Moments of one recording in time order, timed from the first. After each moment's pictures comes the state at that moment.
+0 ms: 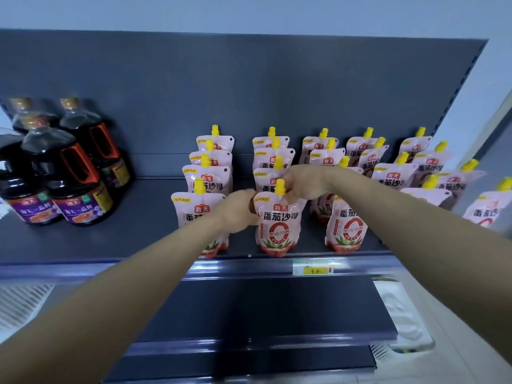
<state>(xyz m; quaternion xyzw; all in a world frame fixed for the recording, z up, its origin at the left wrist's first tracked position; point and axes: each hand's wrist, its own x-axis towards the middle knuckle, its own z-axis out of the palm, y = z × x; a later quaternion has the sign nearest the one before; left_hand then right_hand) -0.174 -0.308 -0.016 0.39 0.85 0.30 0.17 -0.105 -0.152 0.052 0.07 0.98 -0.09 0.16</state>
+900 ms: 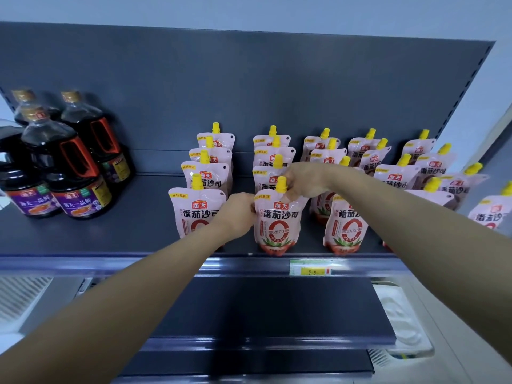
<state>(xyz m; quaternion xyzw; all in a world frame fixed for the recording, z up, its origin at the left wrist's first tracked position) -0.164 -0.302 -0.036 0.38 0.86 0.33 0.10 -0.104 -0.148 0.051 0.09 0.98 -0.10 0.16</state>
